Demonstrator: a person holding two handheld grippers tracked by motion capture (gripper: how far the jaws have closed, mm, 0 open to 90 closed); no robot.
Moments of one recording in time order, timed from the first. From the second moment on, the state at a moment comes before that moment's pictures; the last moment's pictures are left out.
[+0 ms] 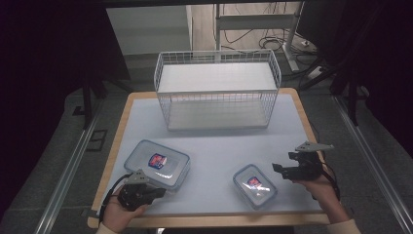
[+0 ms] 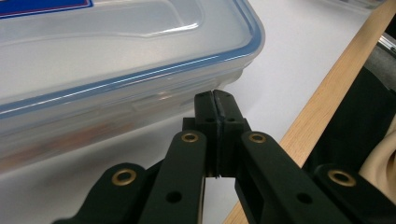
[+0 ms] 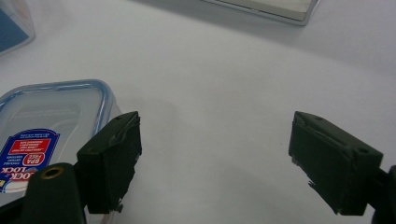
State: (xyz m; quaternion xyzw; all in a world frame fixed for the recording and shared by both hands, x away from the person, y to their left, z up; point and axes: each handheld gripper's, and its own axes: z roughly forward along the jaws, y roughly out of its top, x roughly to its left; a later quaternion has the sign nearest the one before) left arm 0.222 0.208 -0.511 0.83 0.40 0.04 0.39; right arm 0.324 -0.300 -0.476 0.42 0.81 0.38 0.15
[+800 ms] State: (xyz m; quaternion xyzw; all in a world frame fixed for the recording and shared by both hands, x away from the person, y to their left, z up) left arm 0.256 0.164 -0.511 0.83 0.41 0.06 0.38; right arm 0.324 -0.300 -0.477 0.42 0.81 0.38 0.15
